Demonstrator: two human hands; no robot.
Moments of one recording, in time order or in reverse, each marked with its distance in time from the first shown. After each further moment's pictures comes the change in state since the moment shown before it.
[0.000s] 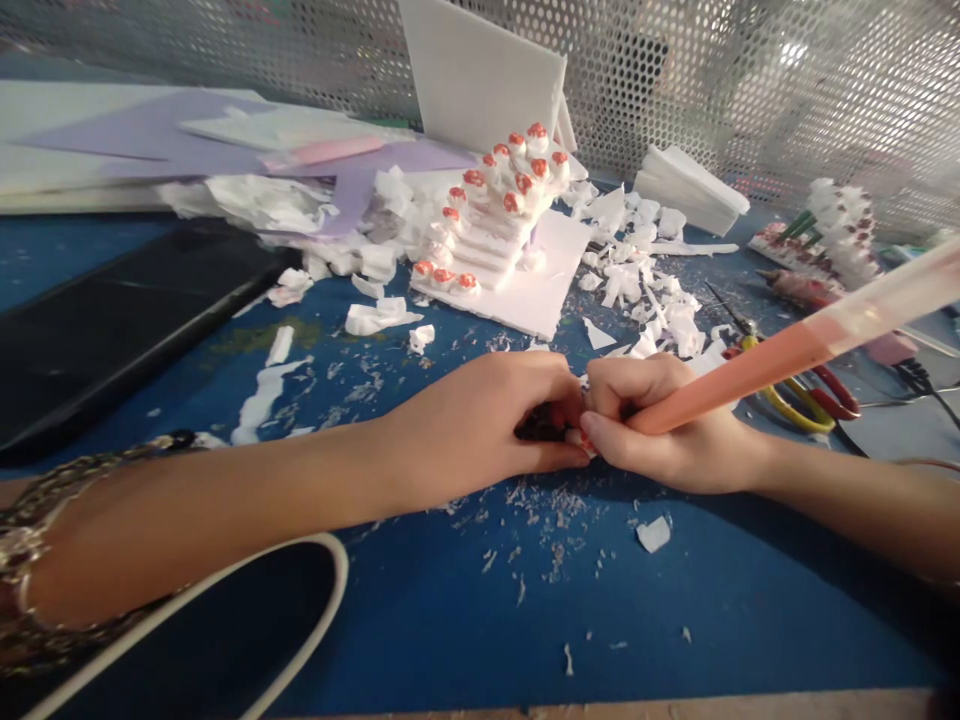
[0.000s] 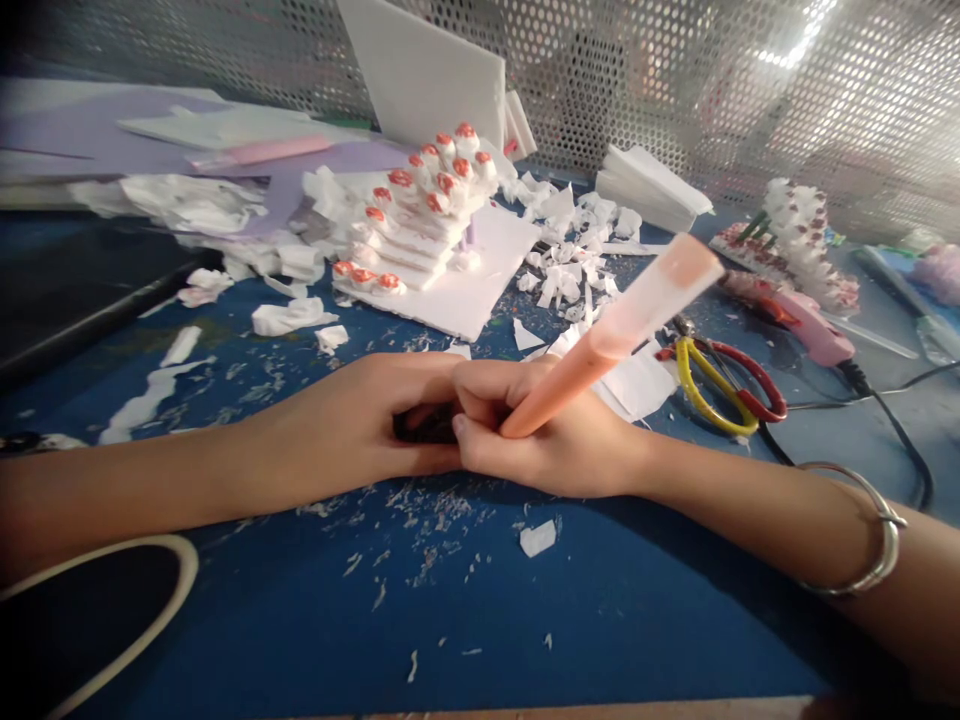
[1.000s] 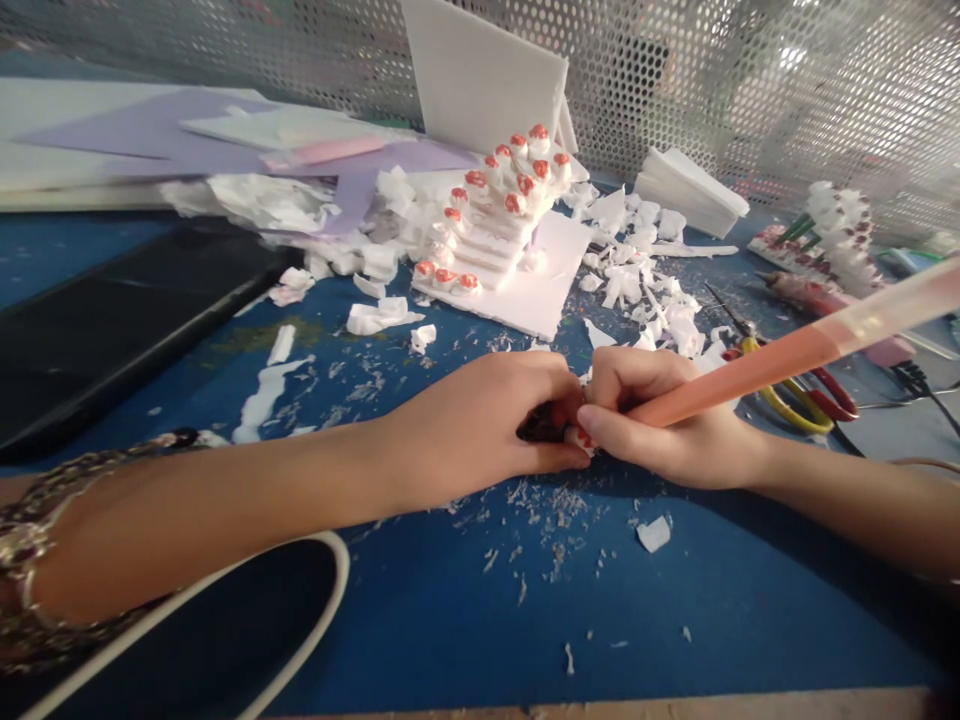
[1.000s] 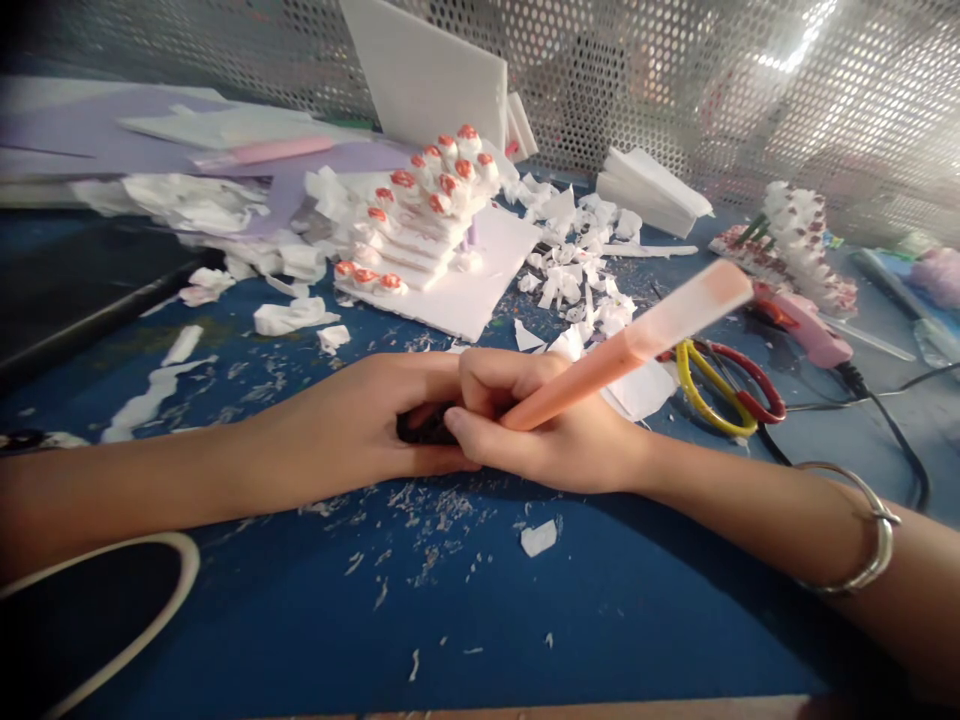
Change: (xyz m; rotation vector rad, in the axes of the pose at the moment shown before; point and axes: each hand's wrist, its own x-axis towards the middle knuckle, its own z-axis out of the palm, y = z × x) left_hand 0.001 0.003 0.000 0.023 -0.018 -0.031; right_hand 0.000 0.000 0.000 0.040 0.029 0.029
